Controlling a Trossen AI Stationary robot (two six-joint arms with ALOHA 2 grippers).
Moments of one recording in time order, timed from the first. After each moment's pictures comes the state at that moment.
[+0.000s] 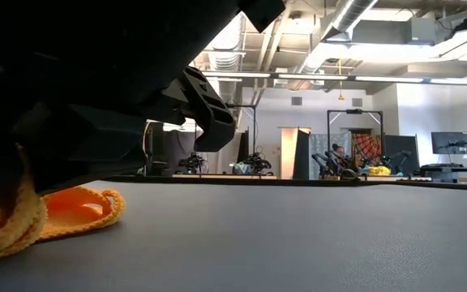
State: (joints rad) left arm -0.63 1.52 0.67 -0.05 -0.02 0.12; right arm 0.63 2.70 2.34 -0.55 0.79 0.75
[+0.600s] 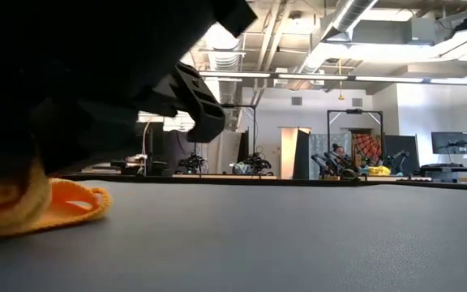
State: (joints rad) left arm -0.65 1.49 0.70 -0.25 -0.08 -0.12; right arm 0.63 2.69 2.34 -0.58 0.77 0.75
